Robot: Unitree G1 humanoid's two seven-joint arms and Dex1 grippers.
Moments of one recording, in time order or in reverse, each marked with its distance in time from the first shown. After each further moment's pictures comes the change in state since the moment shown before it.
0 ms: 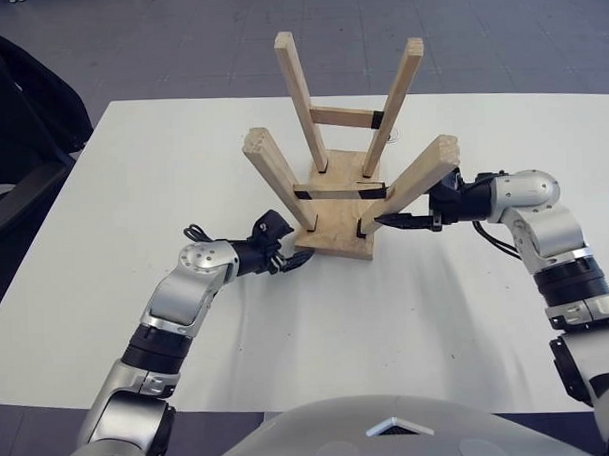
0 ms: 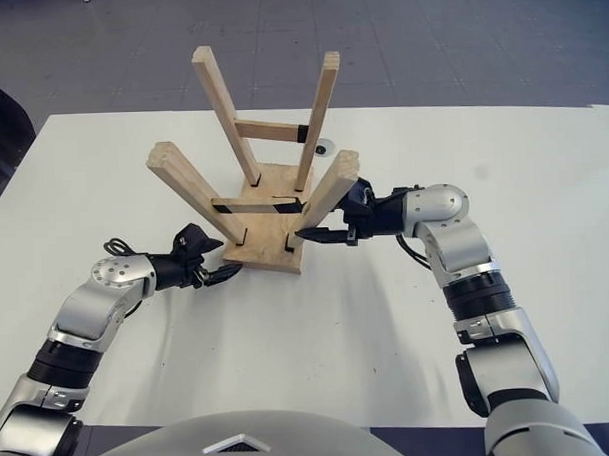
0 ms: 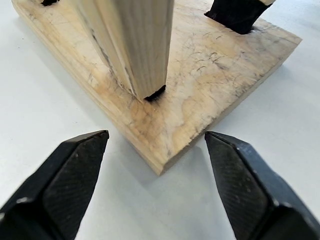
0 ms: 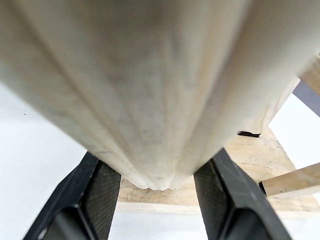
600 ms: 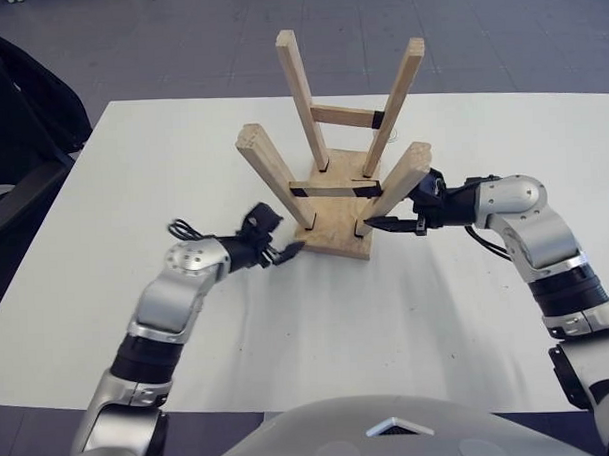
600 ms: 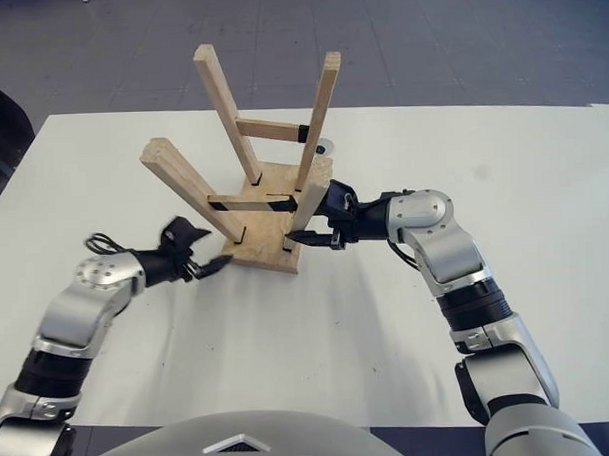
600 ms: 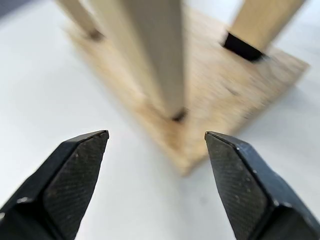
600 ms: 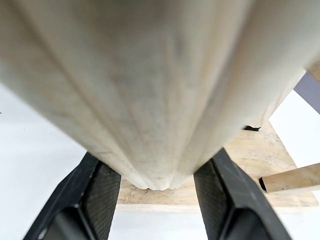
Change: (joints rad) left arm 0.068 0.077 0.171 -0.202 0.032 -0.007 0.064; right arm 0.061 0.008 0.023 -0.199 -0.055 0.161 -0.173
